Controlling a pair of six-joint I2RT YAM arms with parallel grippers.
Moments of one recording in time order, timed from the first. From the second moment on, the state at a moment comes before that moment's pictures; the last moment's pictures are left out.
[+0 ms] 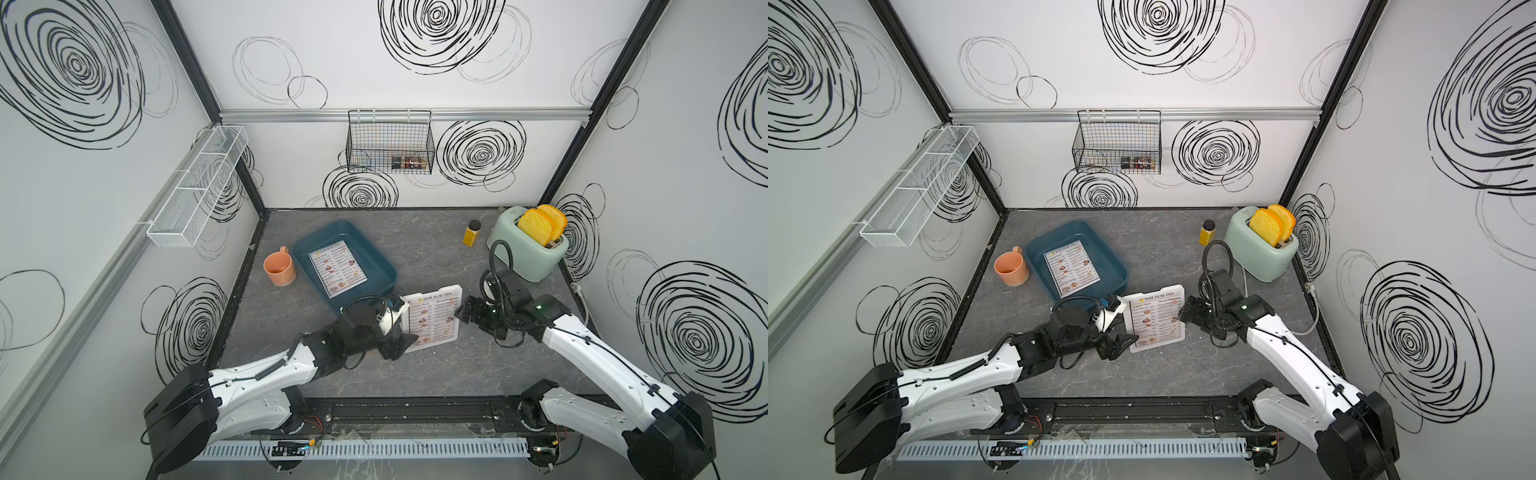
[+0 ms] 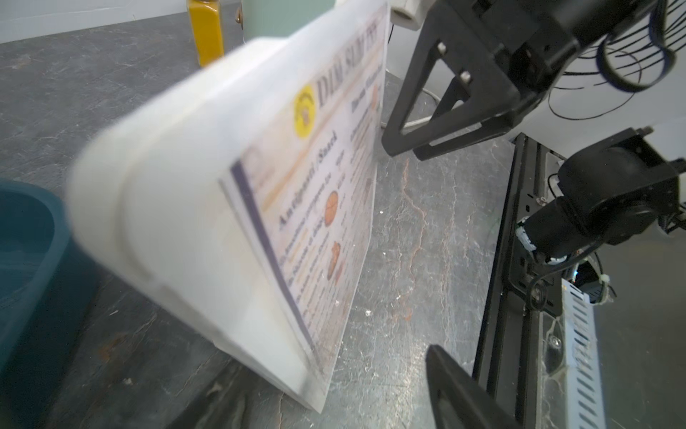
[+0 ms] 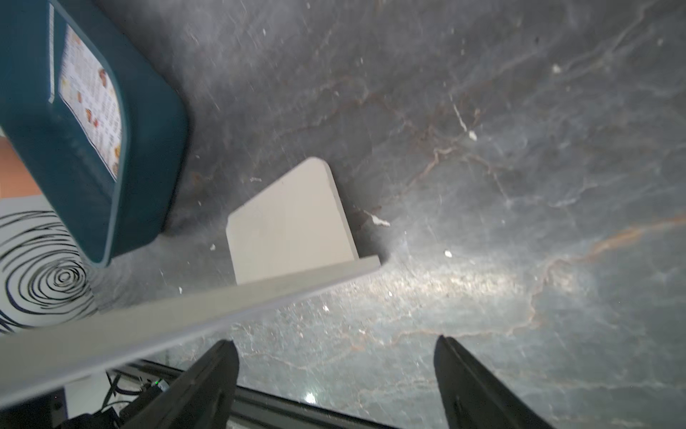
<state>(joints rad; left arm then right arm) -0.89 1.10 0.47 0.17 0.19 -0.19 0.49 1.05 0.78 -0.77 -0.17 0.84</state>
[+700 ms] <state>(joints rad) -1.01 1.04 0.50 0.16 -0.01 -0.23 0.24 1.23 0.87 -0.61 -0.30 0.66</state>
